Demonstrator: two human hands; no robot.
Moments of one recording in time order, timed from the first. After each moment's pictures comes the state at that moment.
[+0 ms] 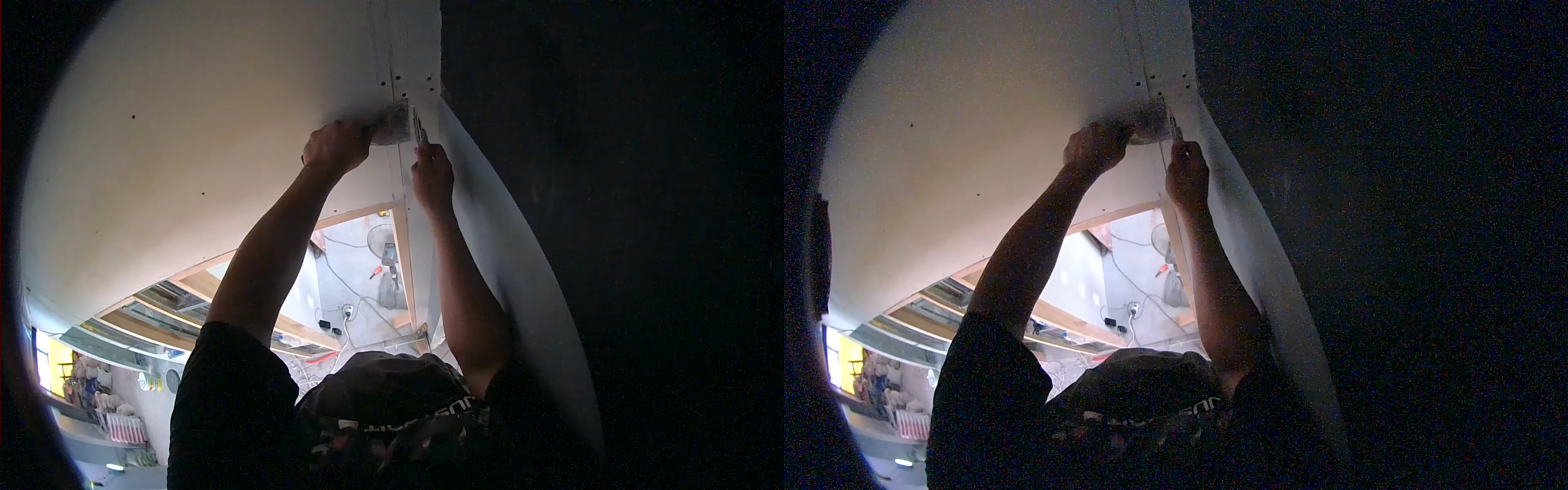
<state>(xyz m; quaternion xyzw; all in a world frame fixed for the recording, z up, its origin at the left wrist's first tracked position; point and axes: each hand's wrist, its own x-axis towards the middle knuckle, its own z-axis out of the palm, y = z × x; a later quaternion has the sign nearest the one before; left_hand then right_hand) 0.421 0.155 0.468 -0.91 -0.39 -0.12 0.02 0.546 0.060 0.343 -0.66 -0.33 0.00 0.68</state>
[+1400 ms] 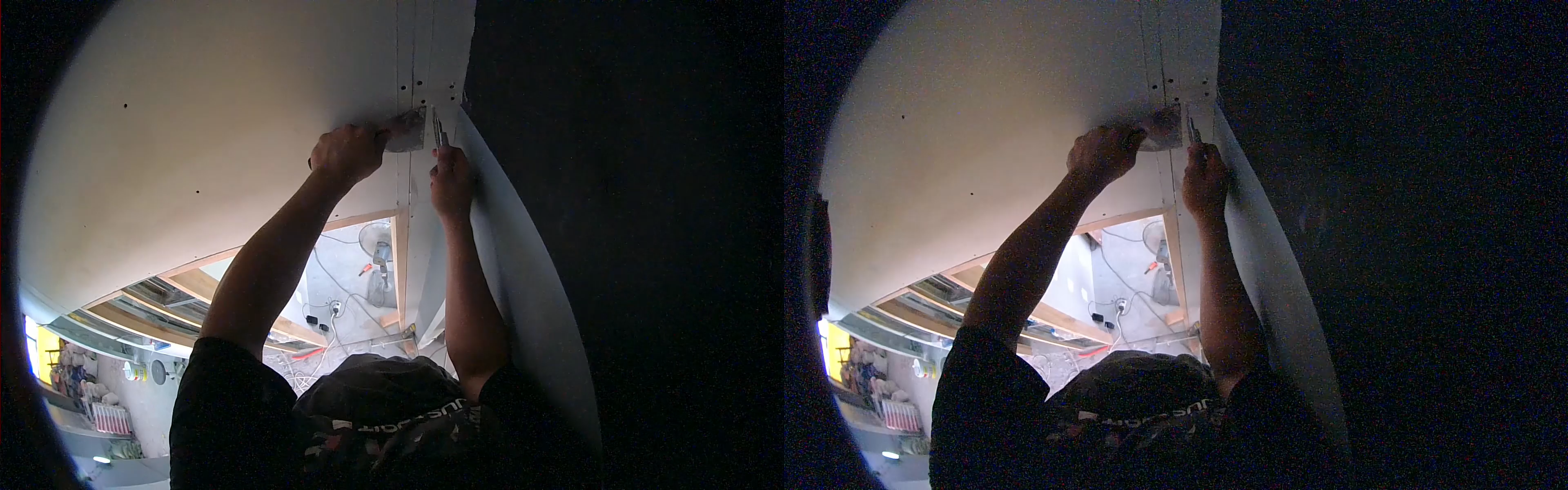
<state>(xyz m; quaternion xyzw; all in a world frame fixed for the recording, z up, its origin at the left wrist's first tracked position) 0.423 0.181 0.452 -0.92 -0.35 -0.15 0.02 0.564 0.063 0.348 -0.63 -0.36 0.01 0.69</state>
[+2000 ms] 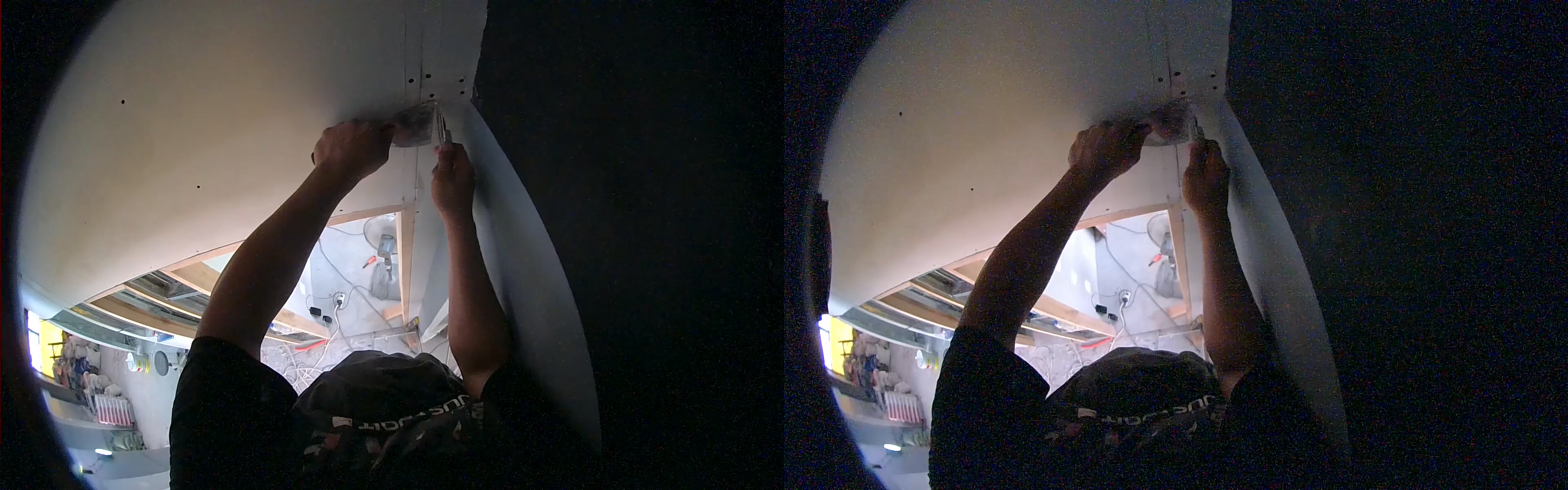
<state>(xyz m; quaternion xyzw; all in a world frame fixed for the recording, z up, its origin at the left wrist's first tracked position) 0.422 0.183 0.450 -0.93 -0.36 -0.13 0.01 0.564 0.075 0.338 -0.63 -0.39 -0.04 0.67</state>
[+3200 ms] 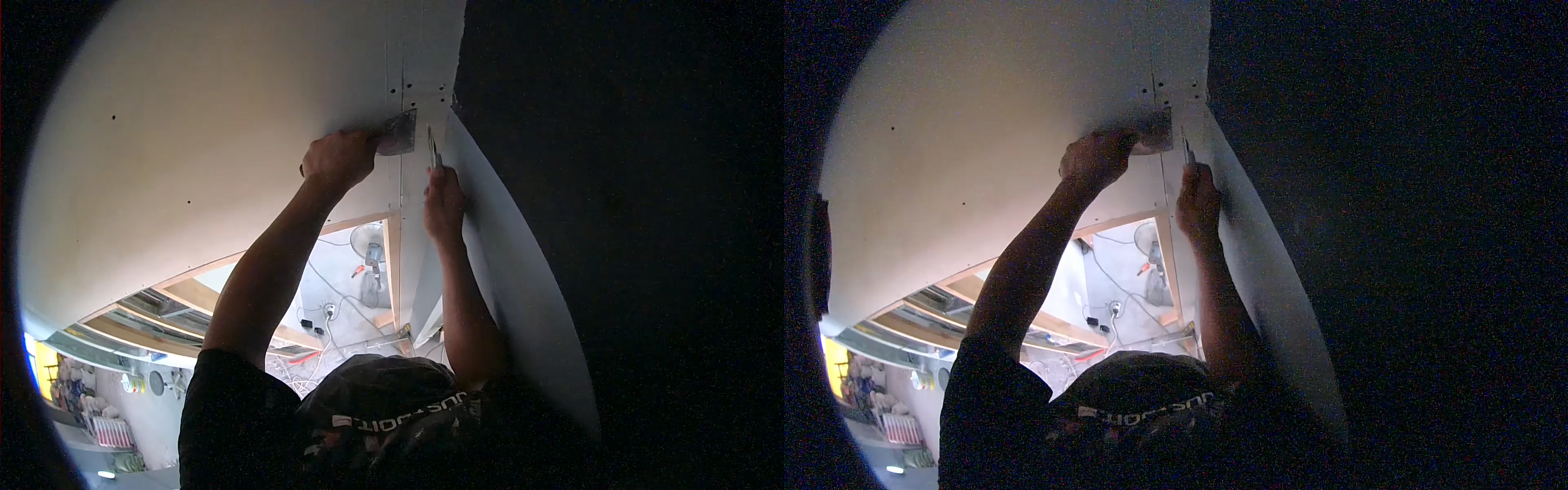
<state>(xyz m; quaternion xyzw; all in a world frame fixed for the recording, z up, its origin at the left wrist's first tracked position) 0.420 0.172 0.462 -0.93 -0.33 -0.15 0.00 0.542 0.038 0.337 -0.68 -0.36 -0.02 0.64</state>
